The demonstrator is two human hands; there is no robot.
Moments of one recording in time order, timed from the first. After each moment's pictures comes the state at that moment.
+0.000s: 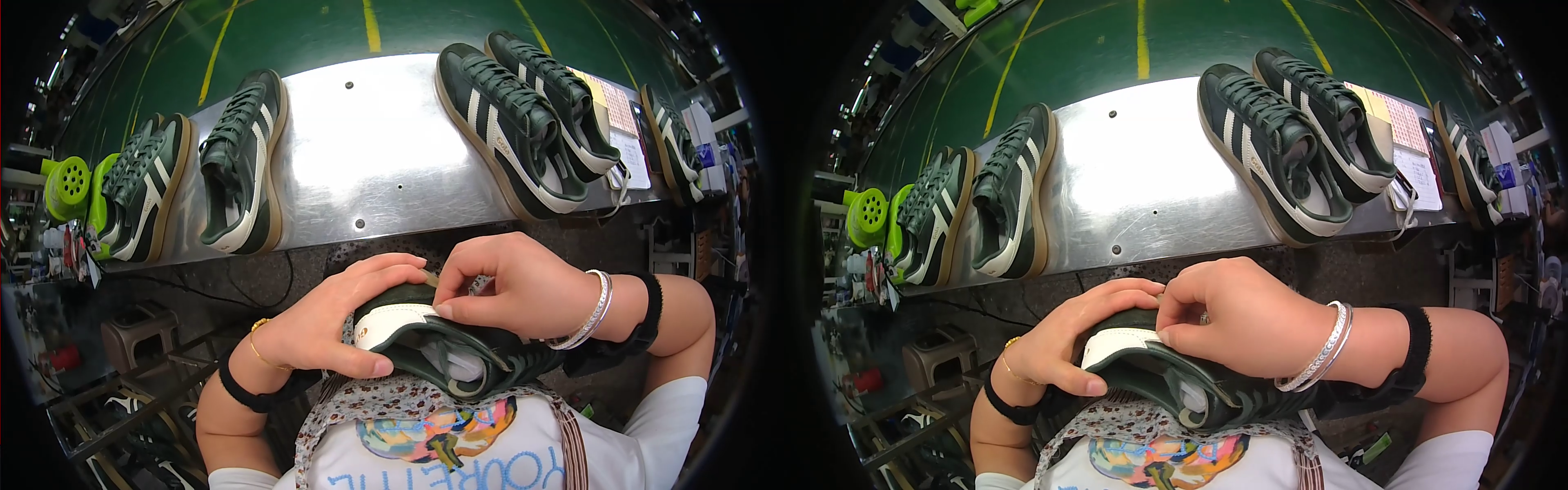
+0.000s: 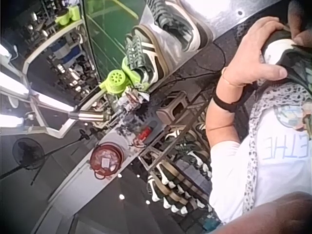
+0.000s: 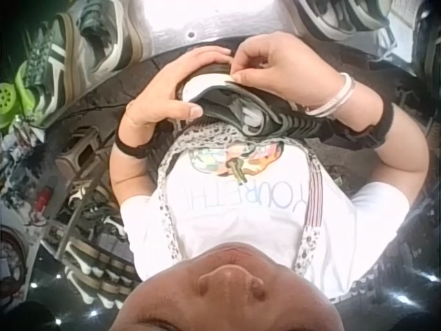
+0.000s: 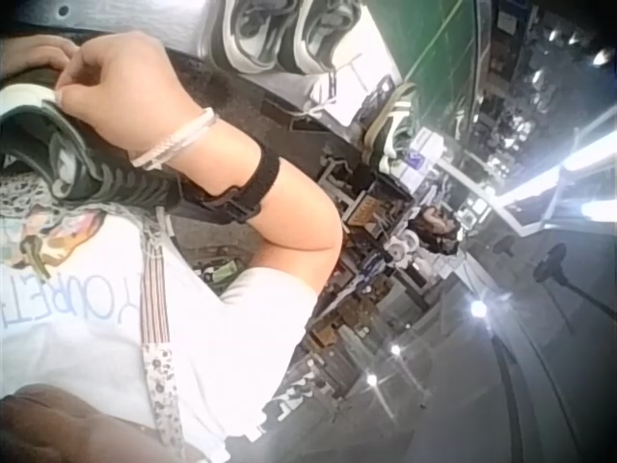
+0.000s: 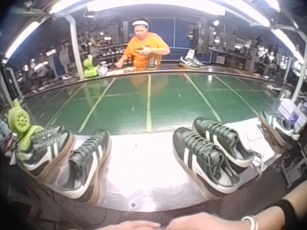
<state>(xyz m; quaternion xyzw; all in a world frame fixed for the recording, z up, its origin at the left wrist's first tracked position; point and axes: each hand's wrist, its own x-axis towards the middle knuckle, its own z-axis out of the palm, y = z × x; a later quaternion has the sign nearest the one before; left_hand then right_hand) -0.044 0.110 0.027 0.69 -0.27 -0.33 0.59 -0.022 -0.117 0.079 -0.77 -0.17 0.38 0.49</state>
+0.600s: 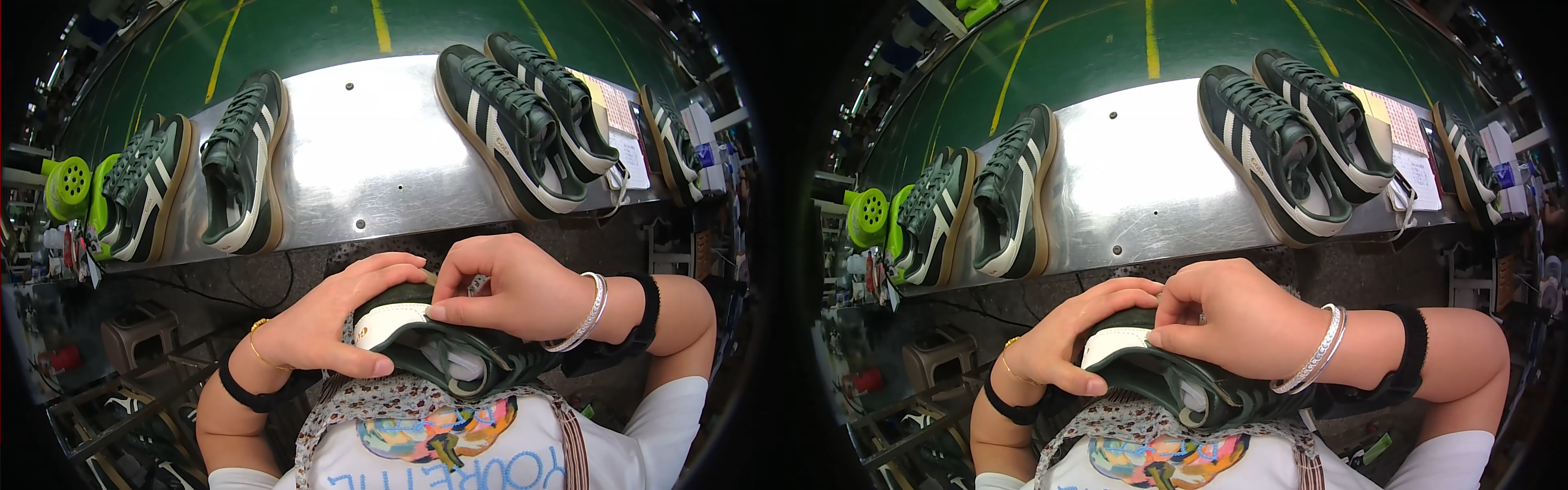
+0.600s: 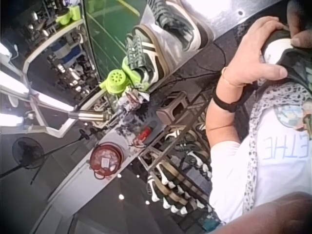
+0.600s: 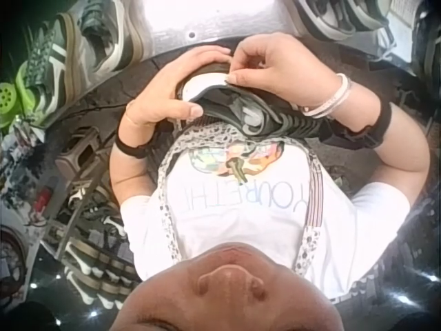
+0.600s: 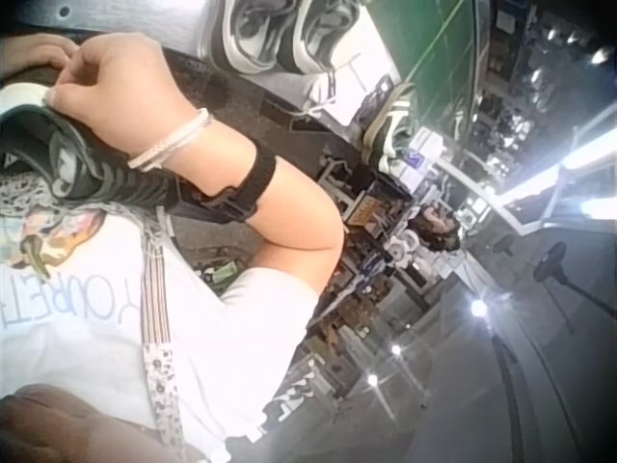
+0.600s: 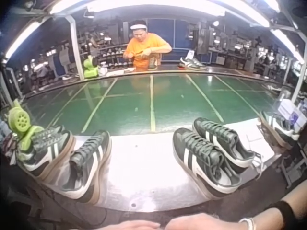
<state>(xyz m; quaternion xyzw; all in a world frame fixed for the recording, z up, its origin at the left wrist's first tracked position) -0.043 0.110 0.028 0.69 -0.27 -0.33 0.59 -0.024 -0.114 0.077 -0.77 -0.16 0.37 0.50</state>
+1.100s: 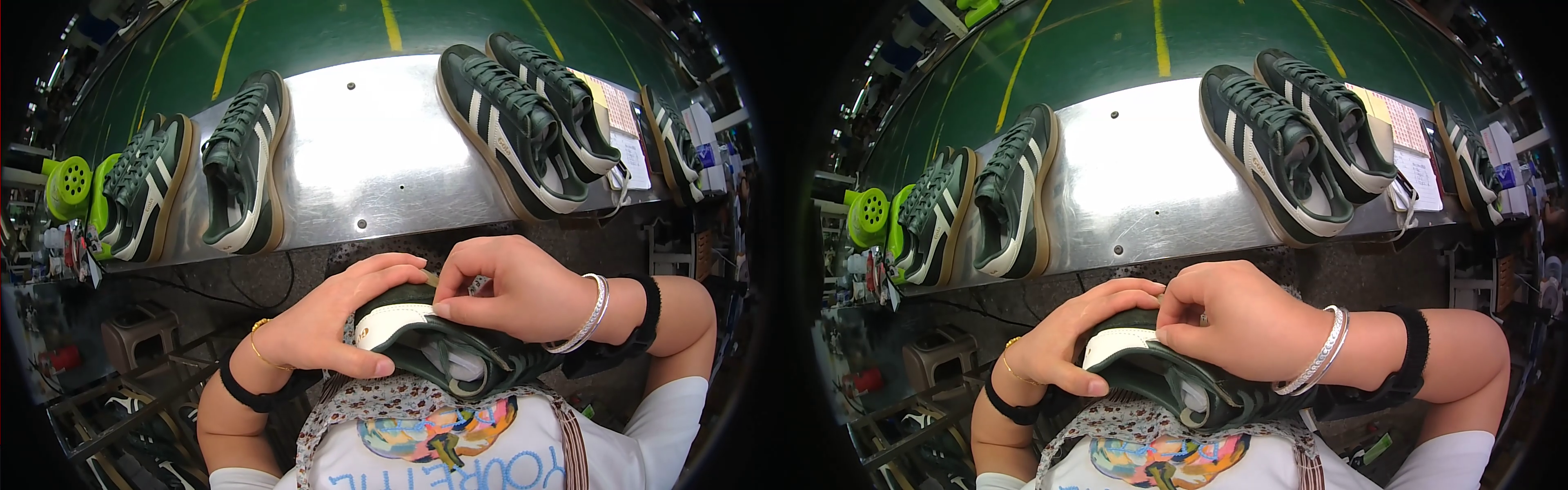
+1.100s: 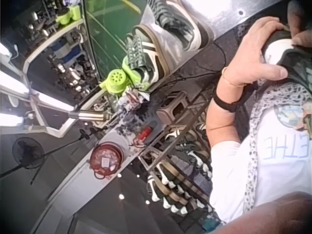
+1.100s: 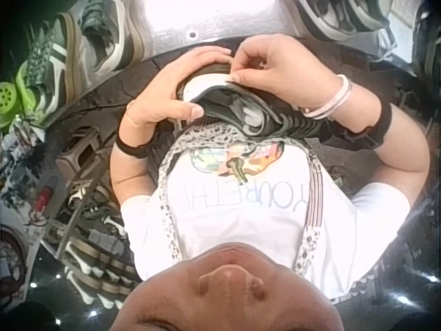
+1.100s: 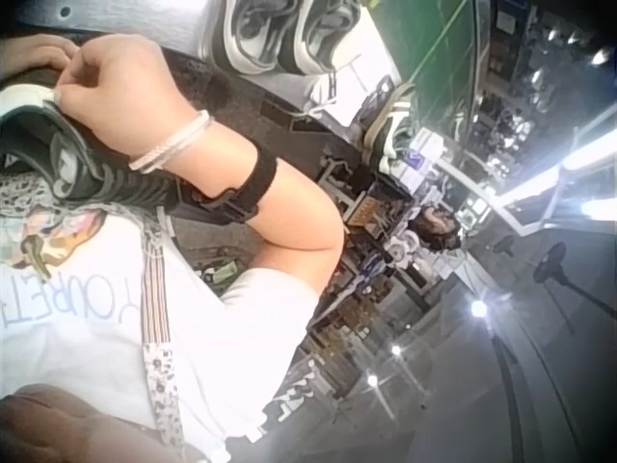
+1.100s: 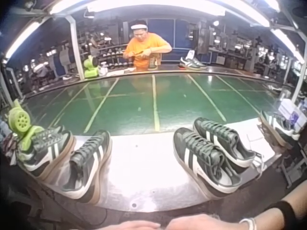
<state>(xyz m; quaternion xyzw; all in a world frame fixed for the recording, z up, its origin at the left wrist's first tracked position) -0.043 0.110 0.029 0.69 -0.27 -0.33 0.59 -0.025 -0.114 0.077 -0.78 -0.16 0.37 0.49</state>
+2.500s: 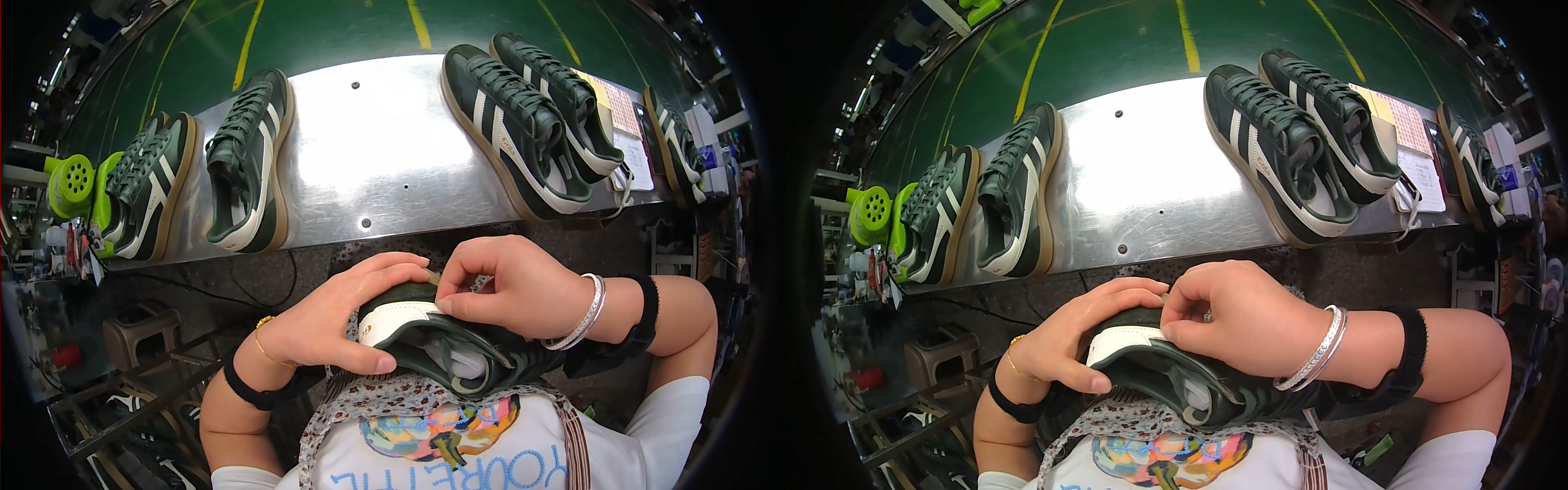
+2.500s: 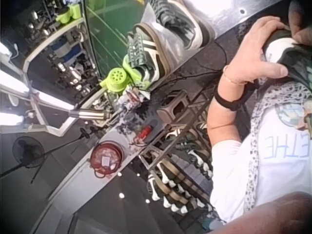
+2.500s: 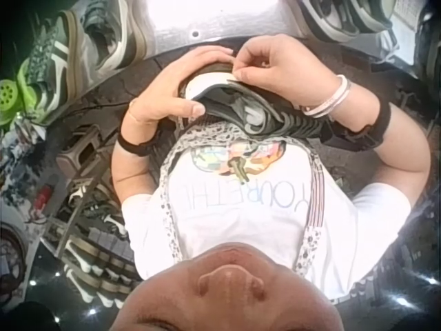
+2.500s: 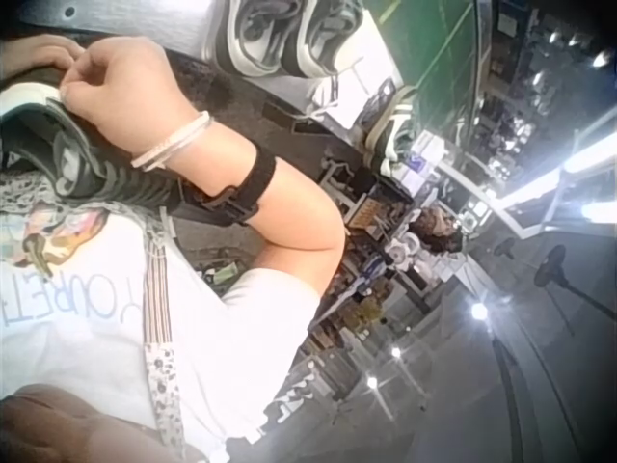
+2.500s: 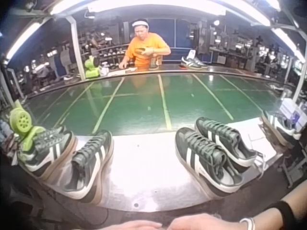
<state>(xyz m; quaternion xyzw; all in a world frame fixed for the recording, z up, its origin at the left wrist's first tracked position) -0.045 0.112 0.027 0.67 -0.26 -0.34 0.60 -0.026 -0.113 0.073 -0.76 -0.13 0.39 0.50</state>
